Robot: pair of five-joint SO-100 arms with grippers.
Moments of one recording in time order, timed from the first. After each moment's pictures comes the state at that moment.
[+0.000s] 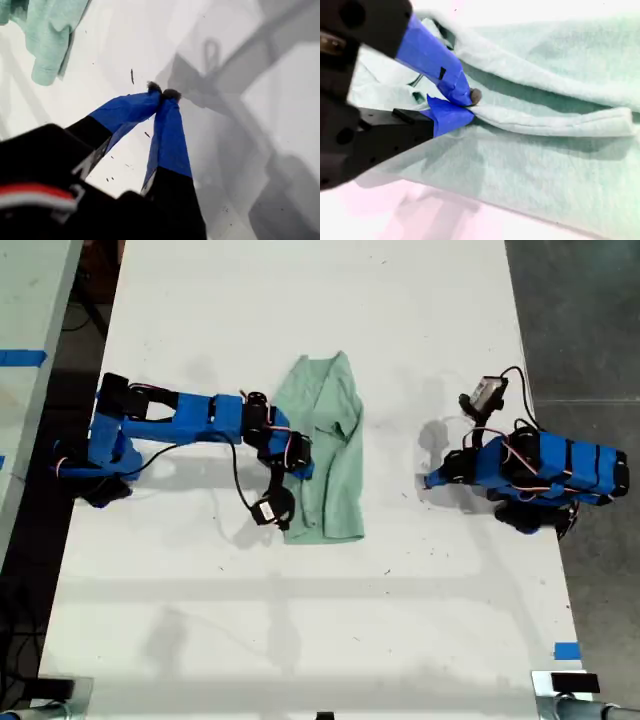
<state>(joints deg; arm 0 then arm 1) -9.3 69.8 69.7 65.0 5.9 12.8 200.2 173.0 79.7 -13.8</state>
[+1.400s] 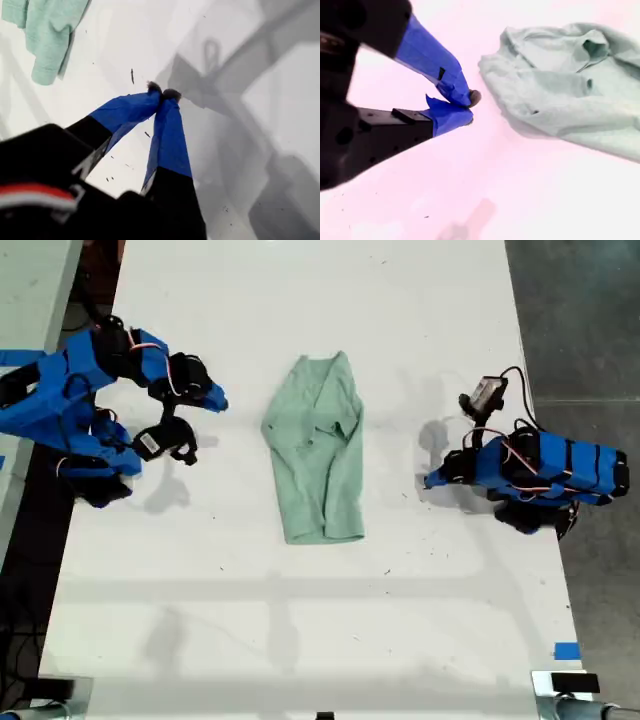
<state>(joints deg) -28.5 147.3 123.6 78.8 12.1 12.7 200.2 173.0 79.7 -13.8</state>
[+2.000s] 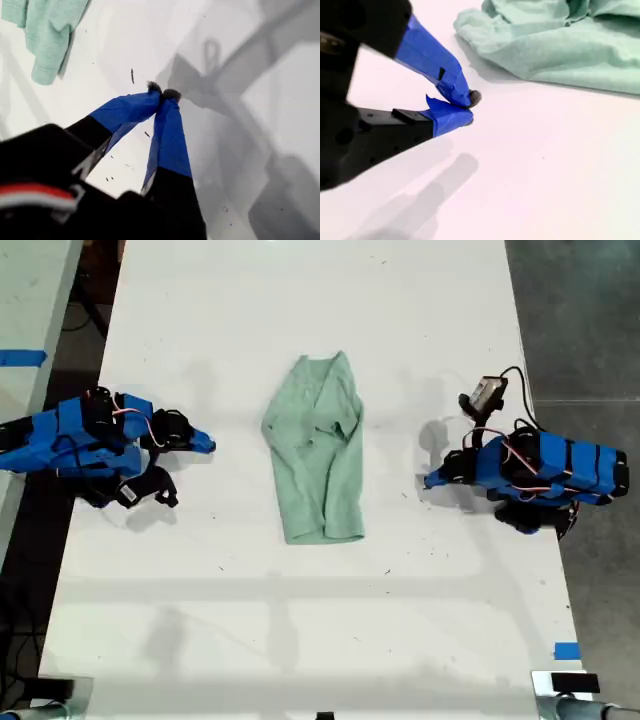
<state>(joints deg) -20.4 198.8 179.1 64.7 6.0 12.7 200.2 173.1 79.7 -13.9</state>
